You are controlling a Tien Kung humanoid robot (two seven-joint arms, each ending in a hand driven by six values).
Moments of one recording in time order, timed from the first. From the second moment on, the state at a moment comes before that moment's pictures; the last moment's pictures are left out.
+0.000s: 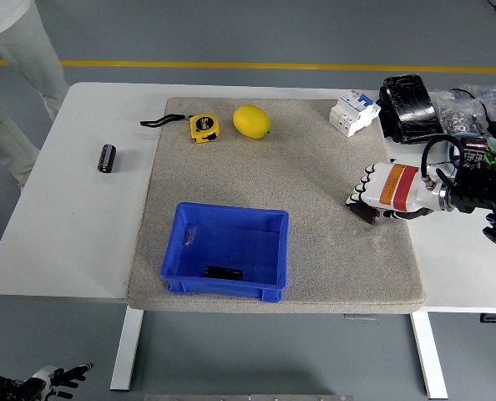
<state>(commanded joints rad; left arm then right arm) -0.23 0.09 -1.07 -0.21 1.28 0.00 0.14 1.00 -0.41 0.01 0.67 -2.15 -0.42 0.51</state>
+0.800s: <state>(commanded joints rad) -0.22 0.10 -1.08 -0.21 1.30 0.00 0.15 1.03 -0.44 0.04 0.72 -2.12 -0.28 0.54</state>
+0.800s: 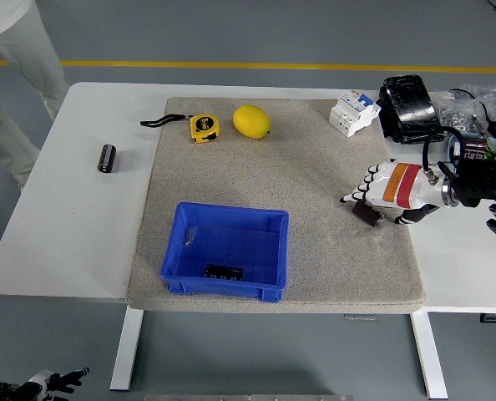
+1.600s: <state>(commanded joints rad) -0.21 0.10 -1.10 -0.21 1.33 -0.01 0.15 1.02 -0.43 0.09 0.74 -1.97 -0.15 0.51</state>
